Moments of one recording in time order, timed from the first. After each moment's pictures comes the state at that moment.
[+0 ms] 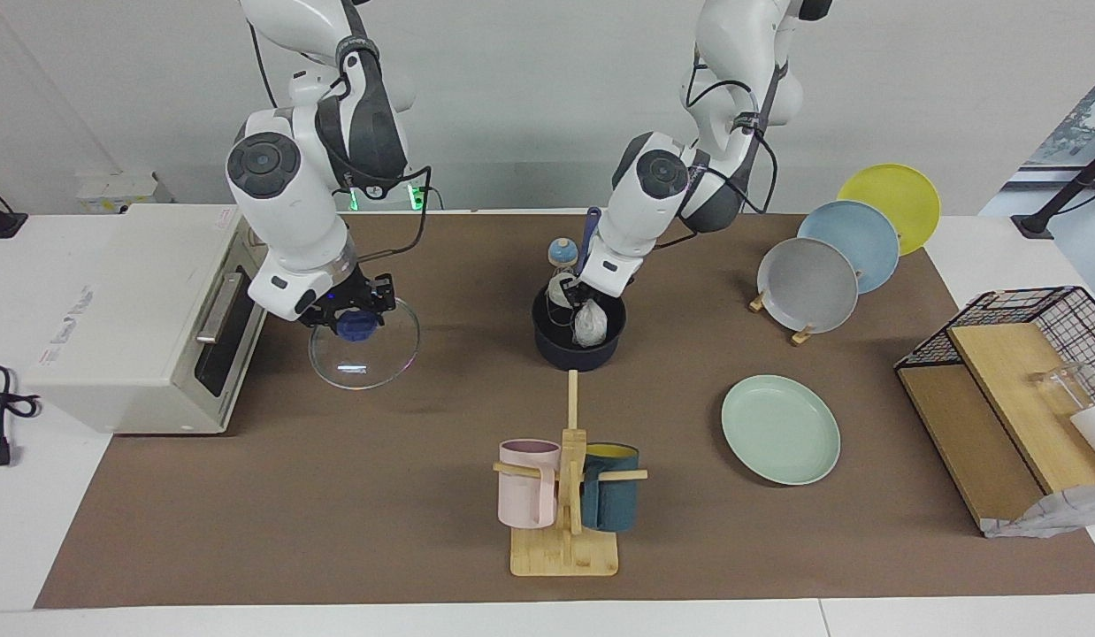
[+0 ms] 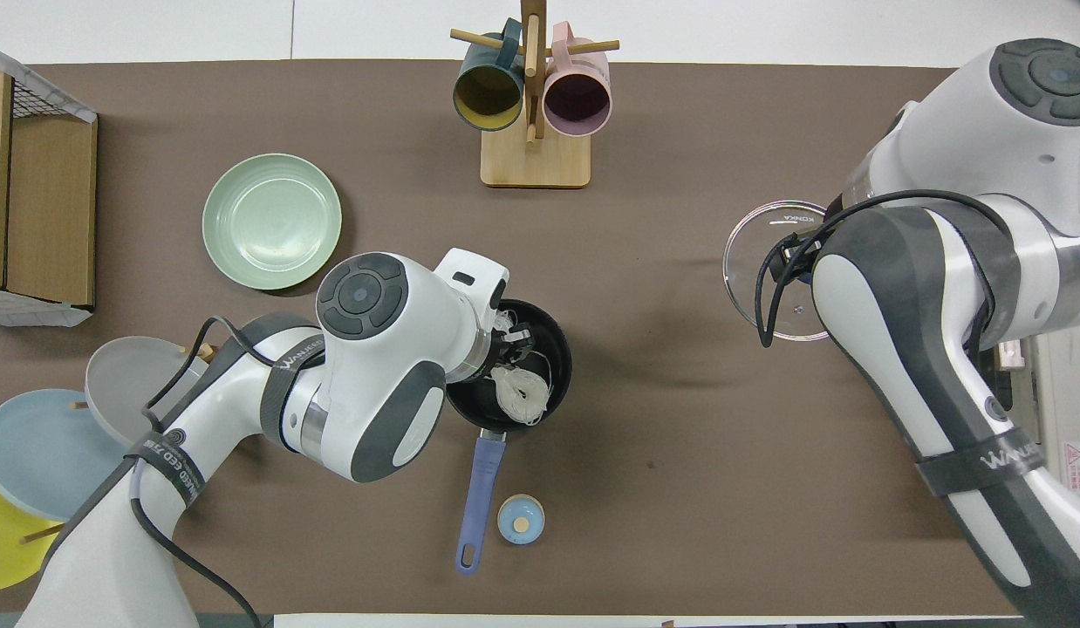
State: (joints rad) left arm -0.36 0.18 -0.31 -2.00 -0.24 2.21 -0.79; right arm 0.18 0.19 -0.02 -1.68 0.01 1.74 -0.07
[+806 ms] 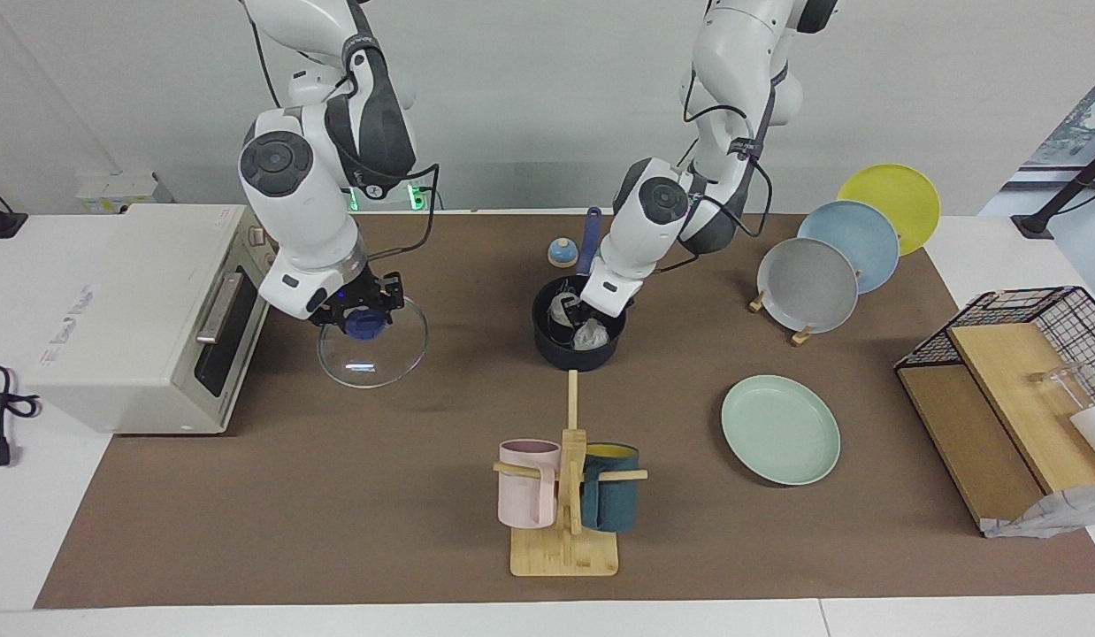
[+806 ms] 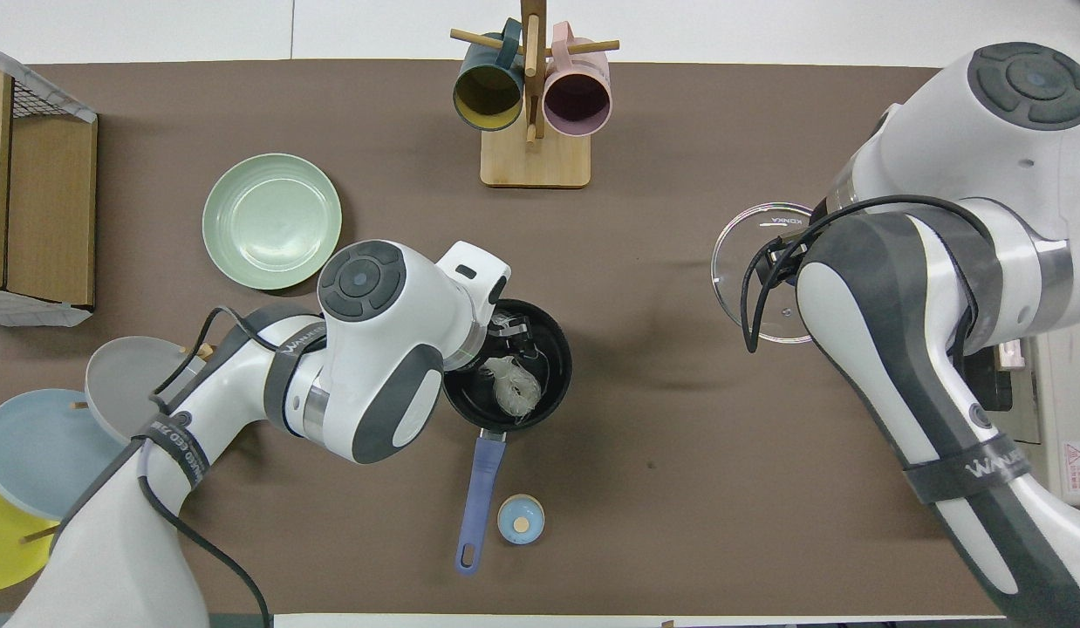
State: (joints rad) left arm -0.35 0.19 -0.29 -1.94 -0.24 2.12 -0.66; right arm 0.18 0.19 0.00 -1.68 0.01 1.74 -0.05
